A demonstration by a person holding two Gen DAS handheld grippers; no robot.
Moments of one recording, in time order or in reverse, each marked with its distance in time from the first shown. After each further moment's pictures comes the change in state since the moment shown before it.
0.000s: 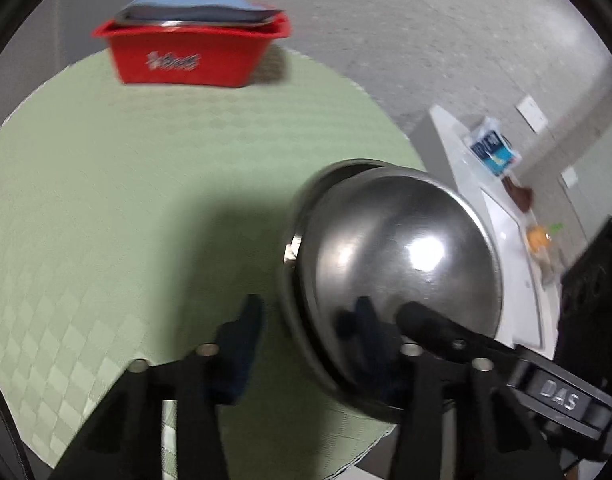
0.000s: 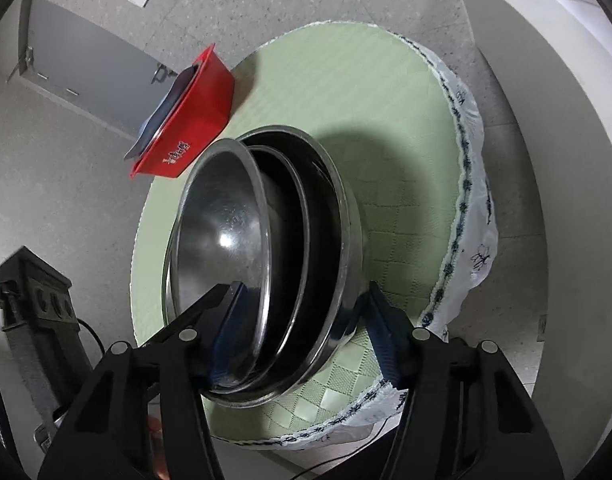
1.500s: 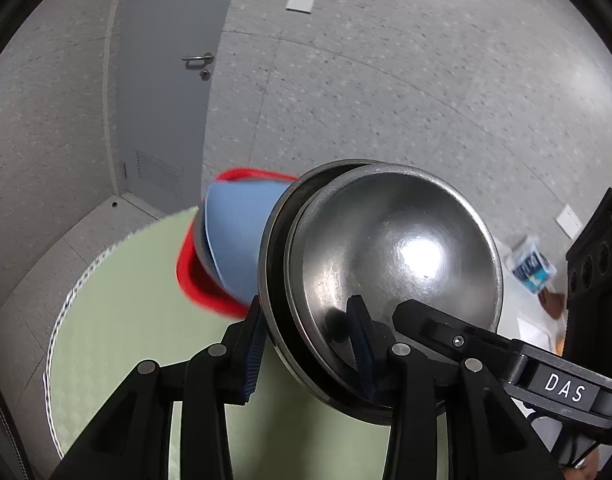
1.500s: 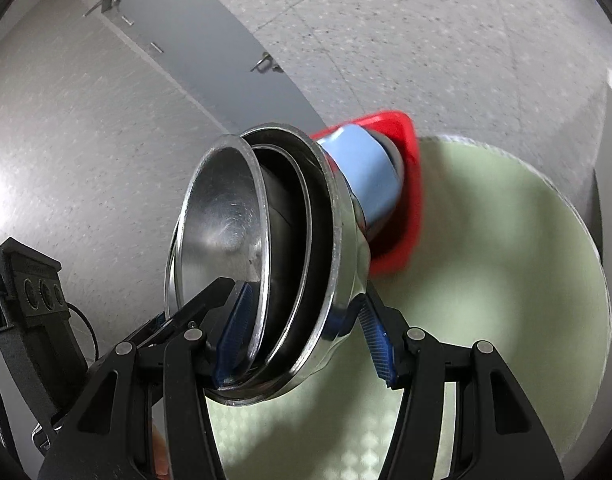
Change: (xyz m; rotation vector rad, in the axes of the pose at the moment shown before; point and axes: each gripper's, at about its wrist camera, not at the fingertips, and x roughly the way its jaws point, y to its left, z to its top) left arm -0.103 0.081 0.108 -0.085 -0.307 0.142; right arm 0.078 0.188 0.160 -0.355 -0.003 0.154
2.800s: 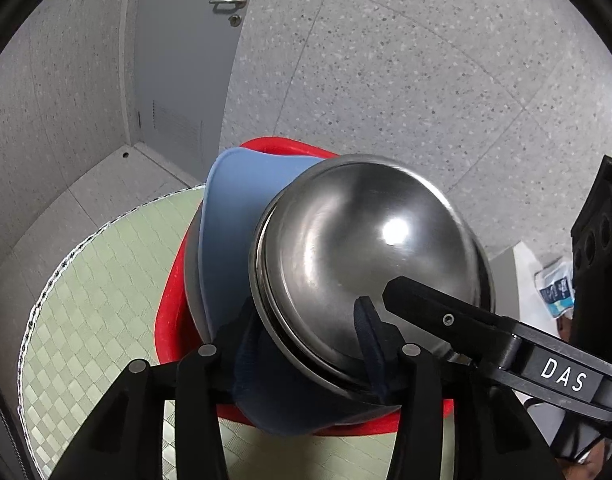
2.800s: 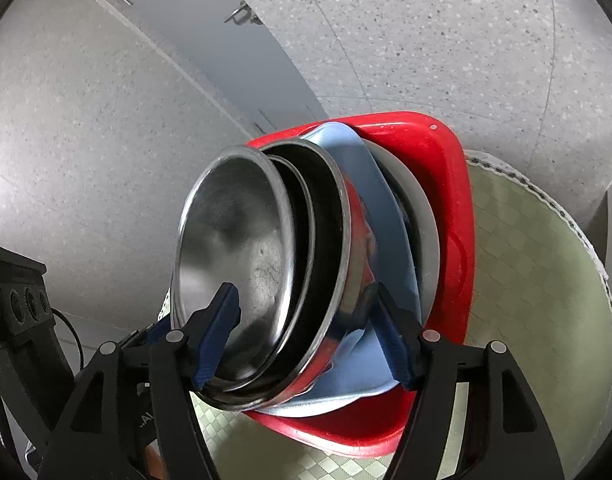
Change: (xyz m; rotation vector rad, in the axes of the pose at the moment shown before) left arm 0.182 0.014 0.100 -0.114 0.173 0.039; right arm 0.098 -0.028 0.075 -0.023 0.184 -0.096
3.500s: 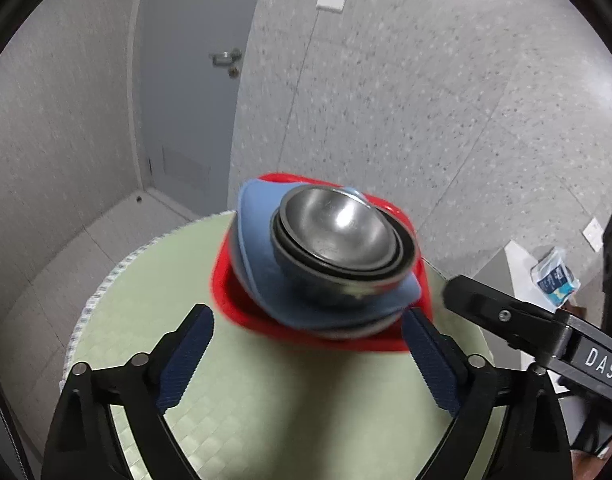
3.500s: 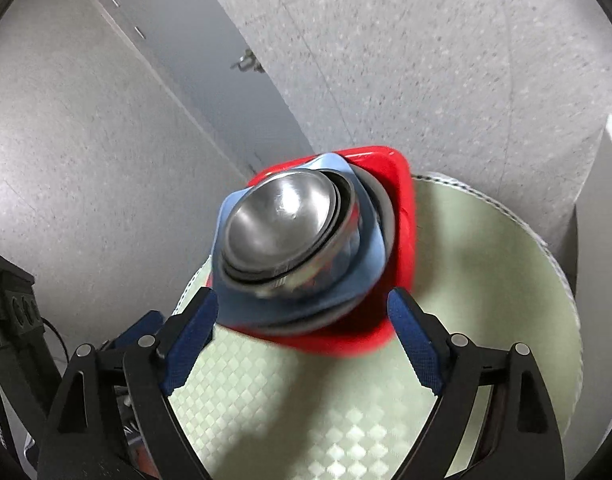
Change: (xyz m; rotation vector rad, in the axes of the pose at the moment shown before) left arm -0.128 -0.001 -0.086 0.111 -0.181 0.040; right arm -0.098 0.025 -0.074 -0.021 -0.221 -0.061
